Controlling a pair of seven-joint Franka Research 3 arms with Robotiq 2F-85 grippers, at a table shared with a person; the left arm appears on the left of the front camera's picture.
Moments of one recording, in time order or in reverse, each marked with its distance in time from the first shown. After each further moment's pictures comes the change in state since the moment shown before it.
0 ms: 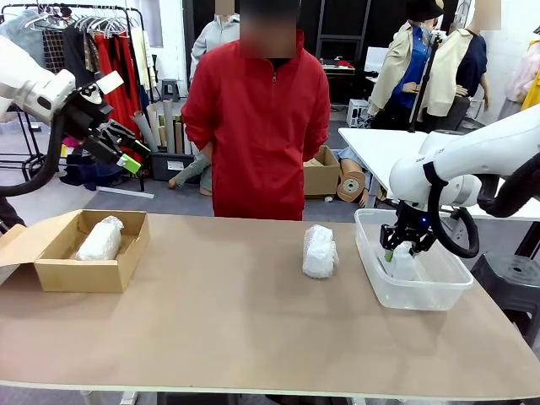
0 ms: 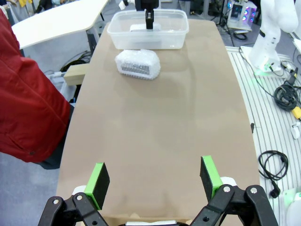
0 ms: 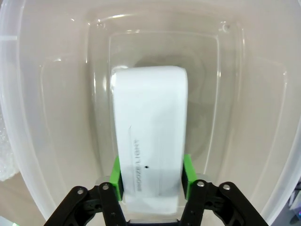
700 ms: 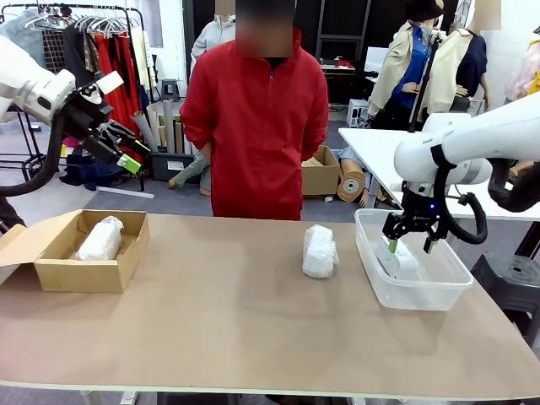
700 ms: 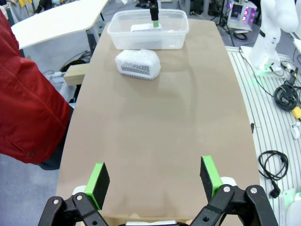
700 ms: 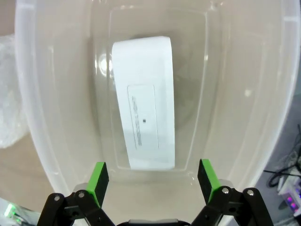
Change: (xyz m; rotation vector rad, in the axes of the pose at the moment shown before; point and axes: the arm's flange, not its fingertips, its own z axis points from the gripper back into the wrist) left arm 0.000 0.000 0.000 0.000 0.000 0.000; right arm -0.010 0.004 0.044 -0.054 0.096 0.039
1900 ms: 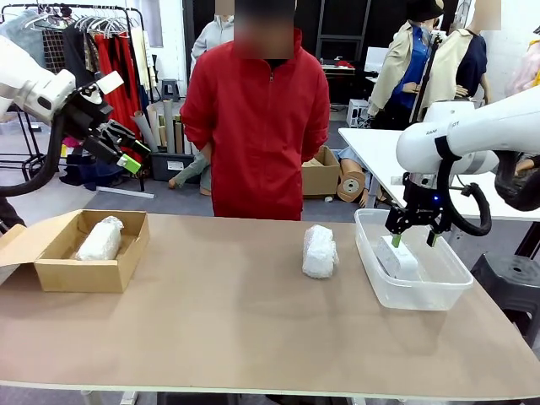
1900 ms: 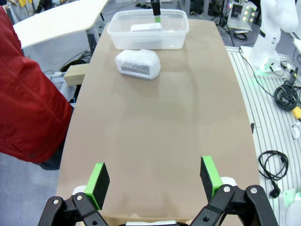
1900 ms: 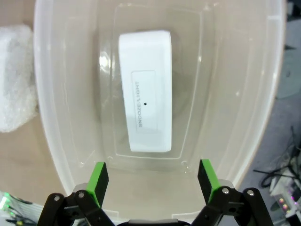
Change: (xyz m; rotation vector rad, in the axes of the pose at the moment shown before) left arm 0.000 0.000 0.000 0.000 0.000 0.000; right arm -0.005 0.004 0.019 -0.015 0.003 0.046
